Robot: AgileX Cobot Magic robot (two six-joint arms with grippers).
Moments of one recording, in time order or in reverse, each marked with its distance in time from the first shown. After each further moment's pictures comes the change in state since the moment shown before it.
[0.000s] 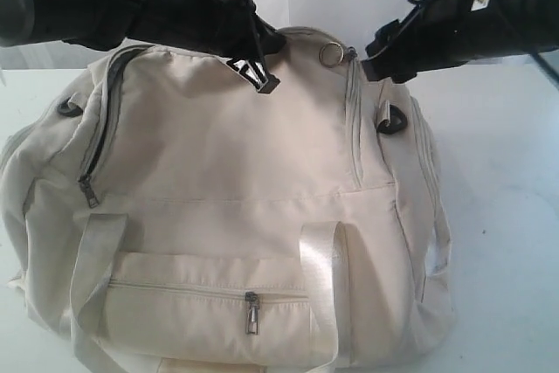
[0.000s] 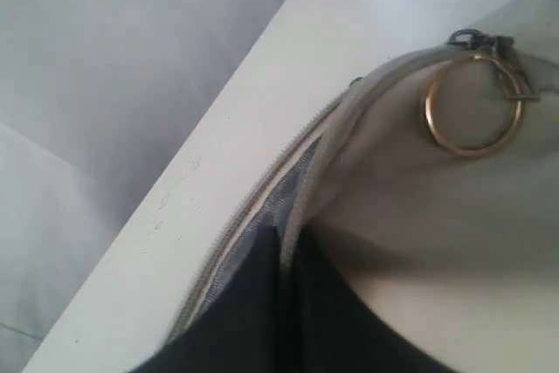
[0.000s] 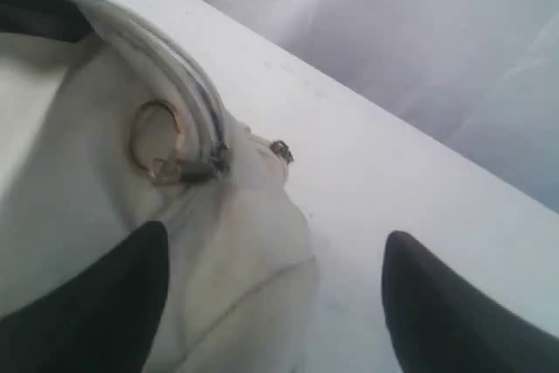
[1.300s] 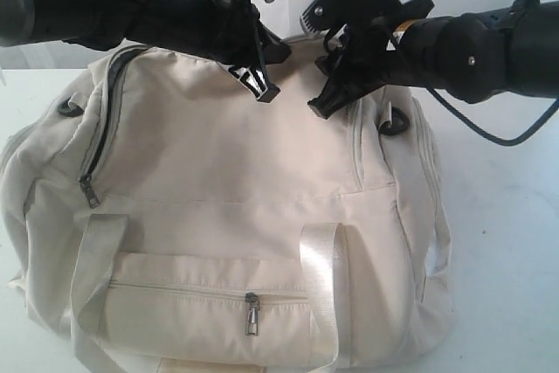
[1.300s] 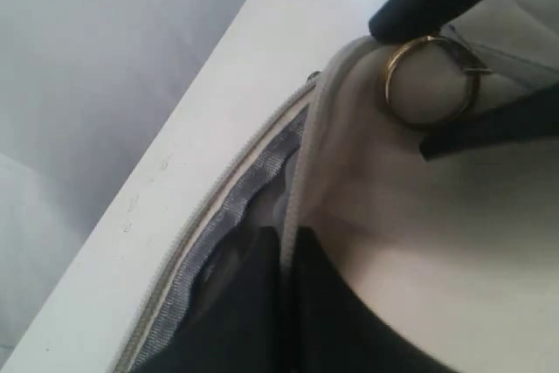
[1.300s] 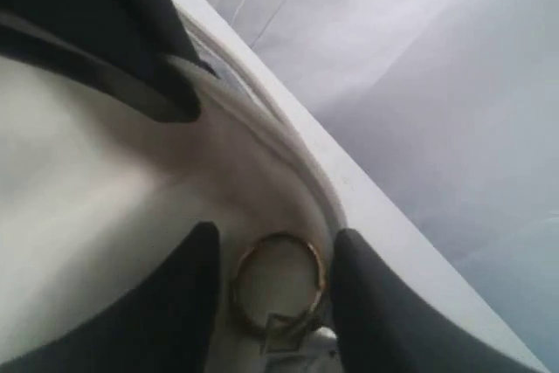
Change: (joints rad) left arm 0.000 0.000 0.000 0.018 0.059 0.000; right arm 0.087 0.184 -0.010 -0.004 -0.260 -0.231
